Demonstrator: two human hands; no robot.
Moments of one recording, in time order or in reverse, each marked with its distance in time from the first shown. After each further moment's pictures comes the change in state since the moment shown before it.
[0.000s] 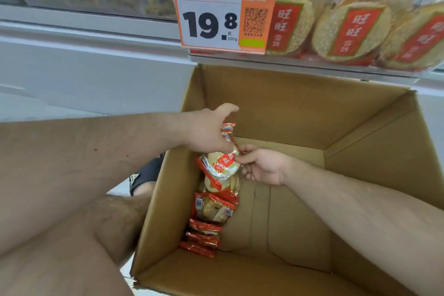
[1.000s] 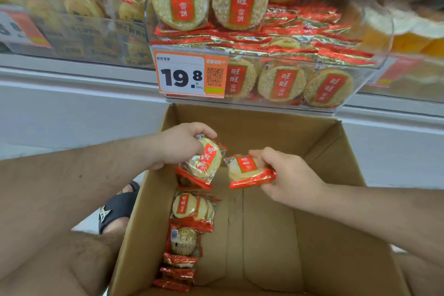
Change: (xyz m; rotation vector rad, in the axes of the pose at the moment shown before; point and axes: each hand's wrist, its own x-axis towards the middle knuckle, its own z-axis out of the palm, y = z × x) left_hand -0.011 0.010 -0.014 -0.510 0.135 0.031; right_hand -0.159 -0.040 -0.004 -1.348 0.571 -0.762
